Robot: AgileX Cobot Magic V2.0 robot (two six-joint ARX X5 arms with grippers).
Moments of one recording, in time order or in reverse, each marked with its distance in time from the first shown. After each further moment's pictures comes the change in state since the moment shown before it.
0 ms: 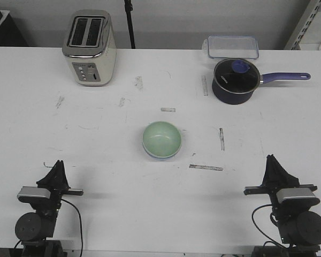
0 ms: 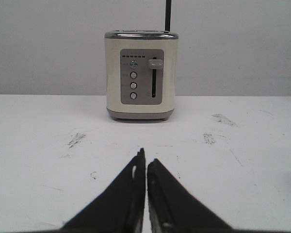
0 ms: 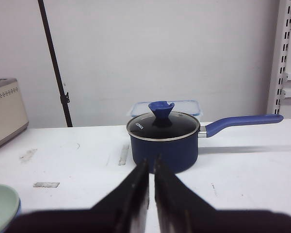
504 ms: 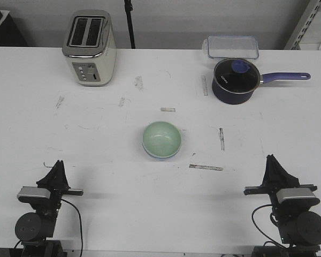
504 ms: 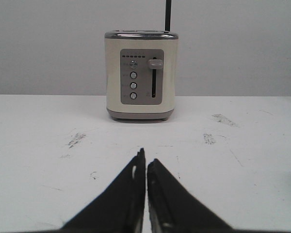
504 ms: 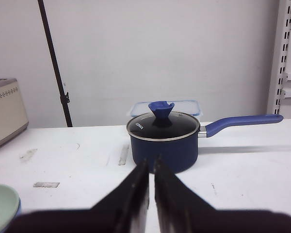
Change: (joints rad) left arm 0.000 0.000 0.000 0.000 0.000 0.000; right arm 0.000 0.000 0.000 -0.003 0.001 0.000
